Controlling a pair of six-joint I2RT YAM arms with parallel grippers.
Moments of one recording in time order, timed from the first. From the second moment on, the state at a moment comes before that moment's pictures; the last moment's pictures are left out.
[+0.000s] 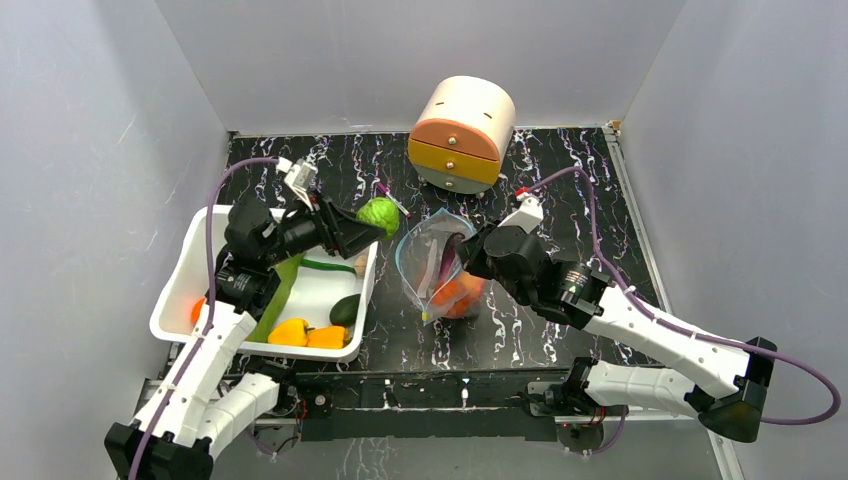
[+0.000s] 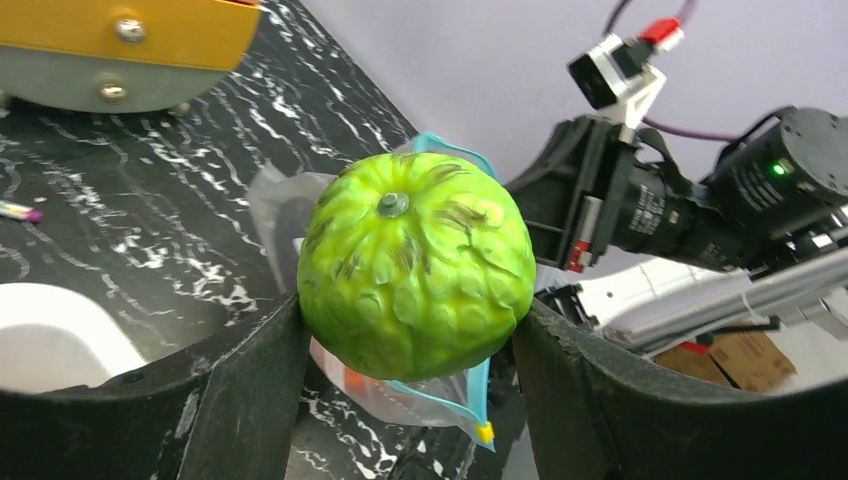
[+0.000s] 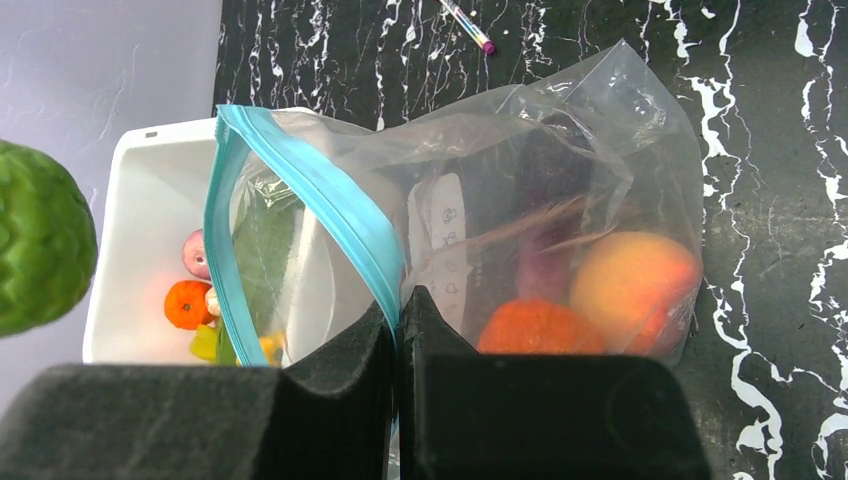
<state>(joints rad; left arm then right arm) -0.28 0.86 0.83 -0.05 0.73 -0.60 0.99 1.00 1.00 -0.49 0.52 0.97</state>
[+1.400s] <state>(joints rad) -0.76 1.06 0.92 -0.18 0.32 -0.40 0.99 0.93 0.99 -0.45 0.44 0.99</state>
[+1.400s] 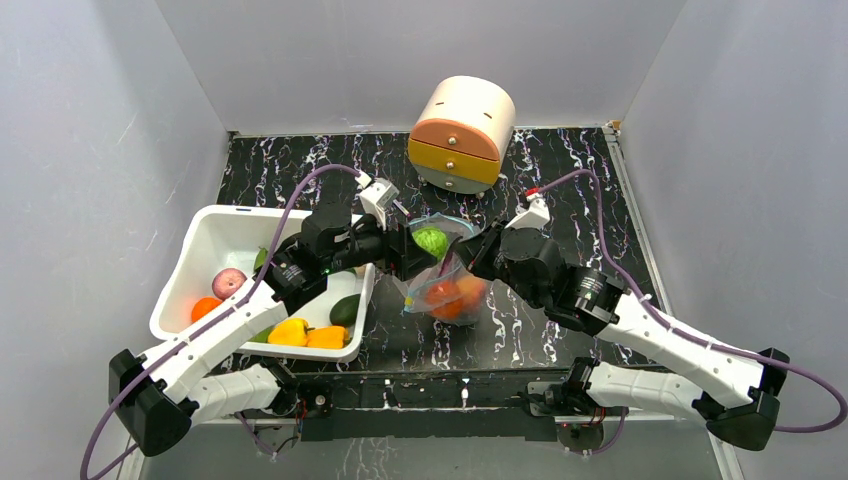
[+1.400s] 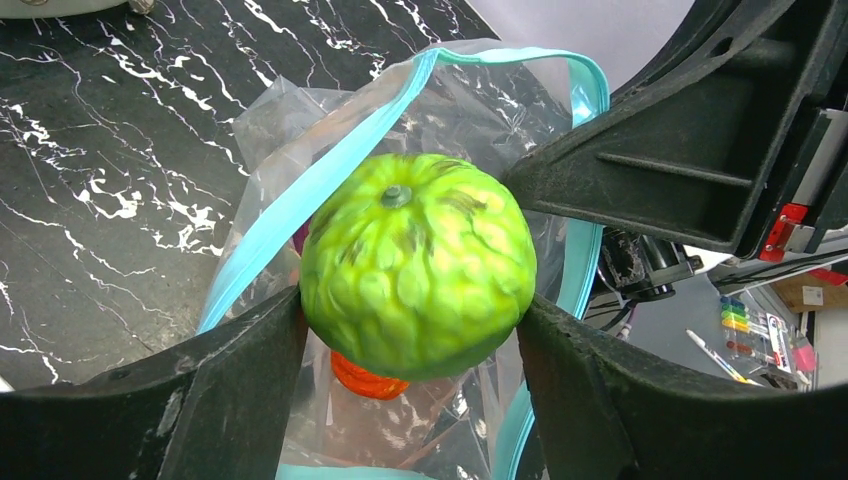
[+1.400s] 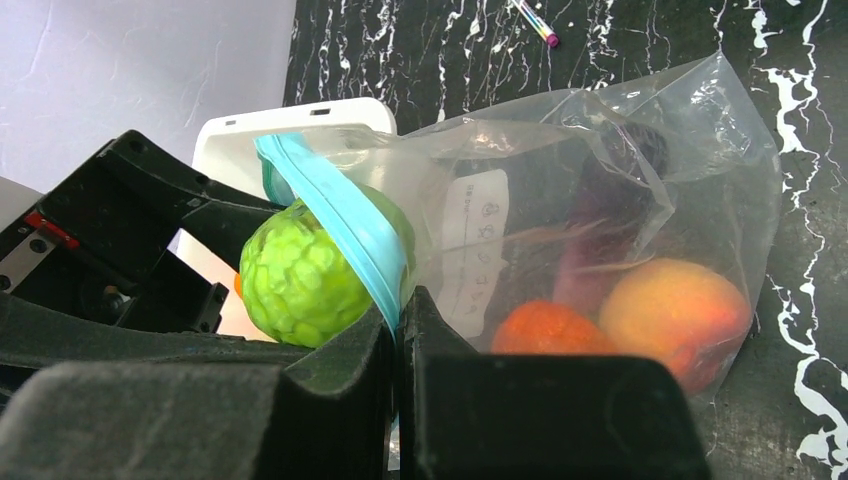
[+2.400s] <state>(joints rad) -0.76 1.03 1.06 -0.38 0.11 -0.34 0.99 0.88 0.95 -0.45 0.45 1.00</state>
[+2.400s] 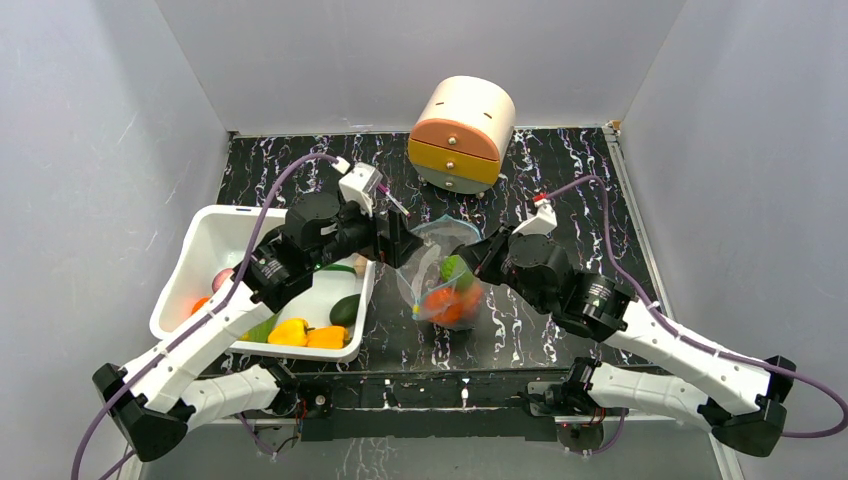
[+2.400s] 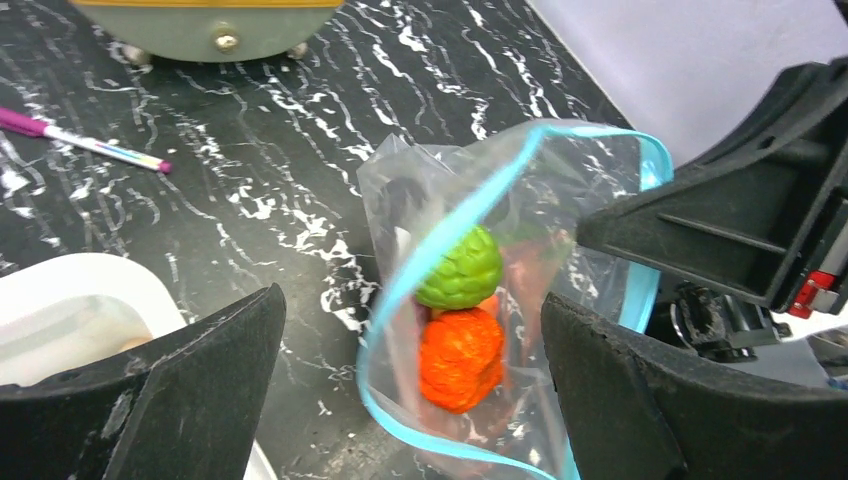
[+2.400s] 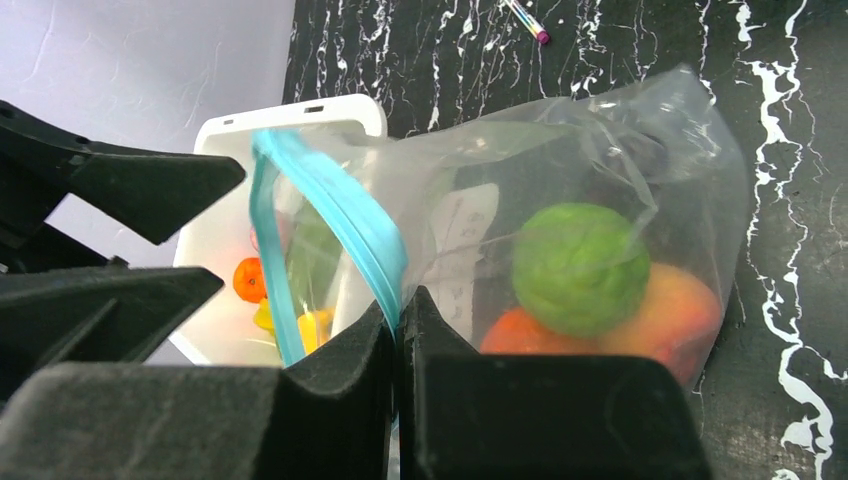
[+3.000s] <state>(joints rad) -0.73 1.05 1.13 -0.61 -0.30 -0.38 0.99 0.81 0.89 -0.46 0.45 1.00</state>
